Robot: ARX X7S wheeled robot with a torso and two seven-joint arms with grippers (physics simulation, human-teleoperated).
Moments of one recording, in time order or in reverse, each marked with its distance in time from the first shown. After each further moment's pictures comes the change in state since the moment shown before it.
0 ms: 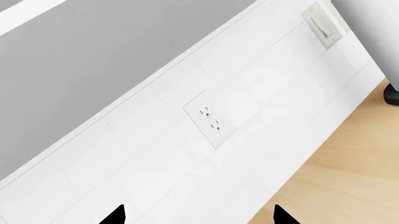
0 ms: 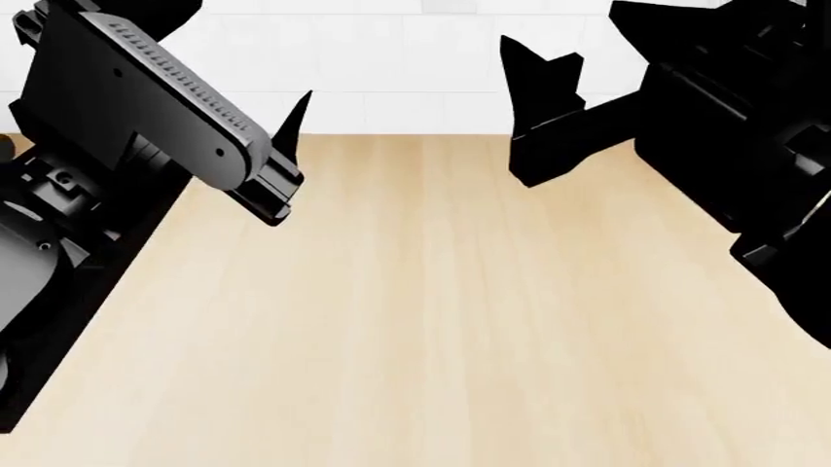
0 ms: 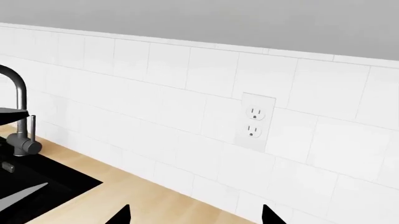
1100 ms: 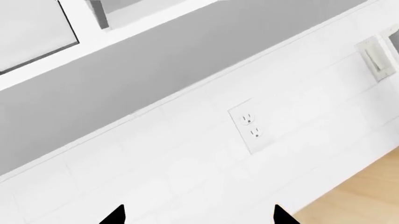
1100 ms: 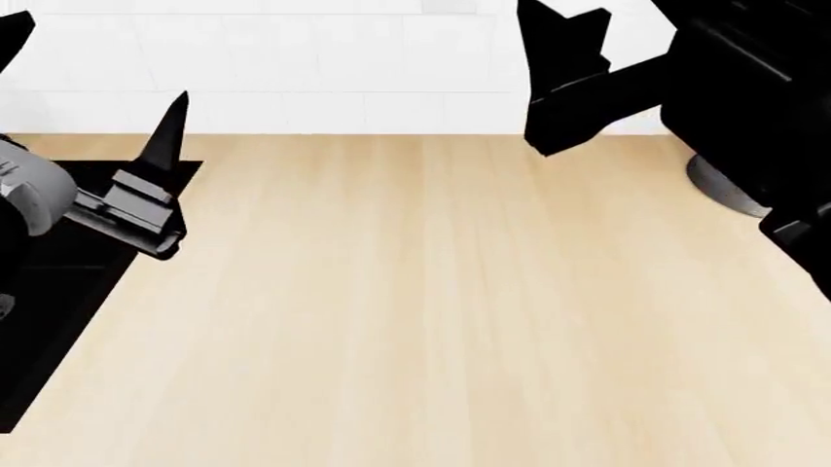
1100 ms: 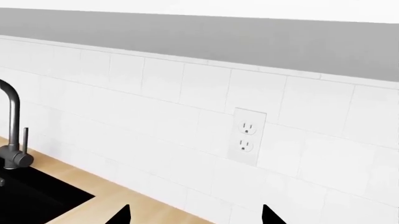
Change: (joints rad) left arm 0.381 -0.099 -0.508 0.183 -0.215 0.053 -0.093; right arm 0.063 0.011 0.000 0.019 0.011 0.001 0.005
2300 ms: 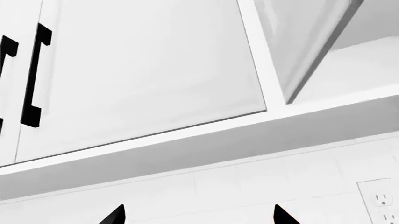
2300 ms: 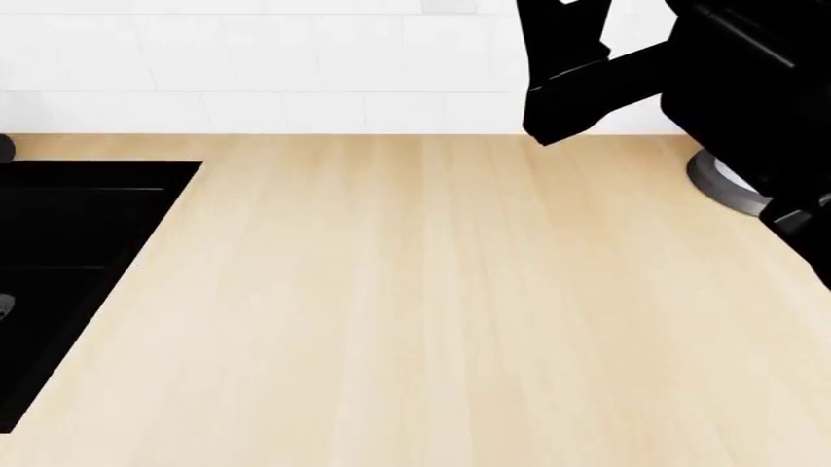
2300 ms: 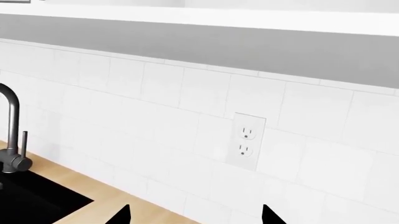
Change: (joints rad) left arm 0.140 0.000 -0.639 0.139 -0.333 -0.087 -0.312; right arm 0.024 -0.006 -0.016 0.010 -0.009 -0.007 -0.003
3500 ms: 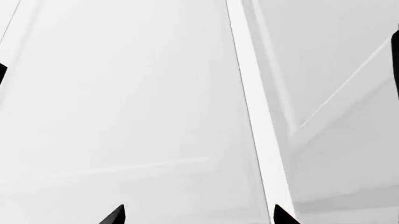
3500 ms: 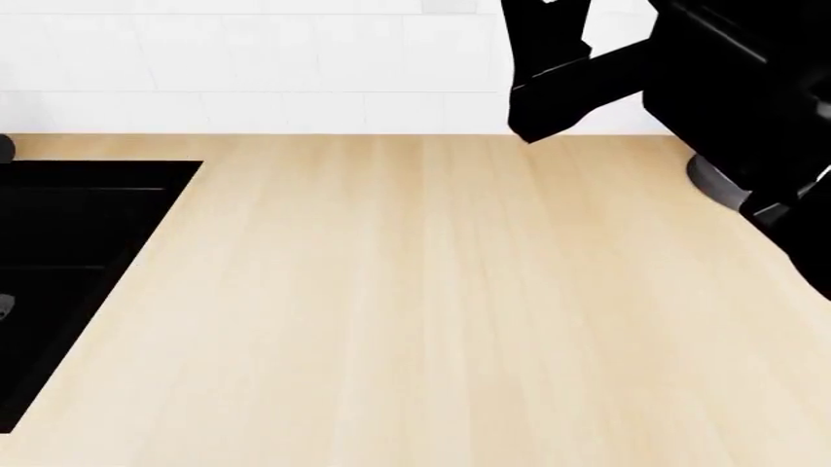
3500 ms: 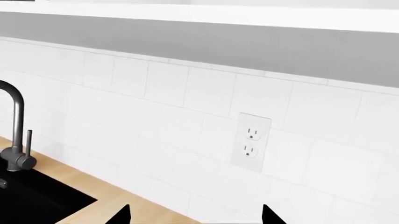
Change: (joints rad) left arm -0.892 0.029 0.746 -0.533 0.175 0.053 0.000; right arm 0.012 -0.024 -0.029 0.018 -0.023 -0.007 -0.013
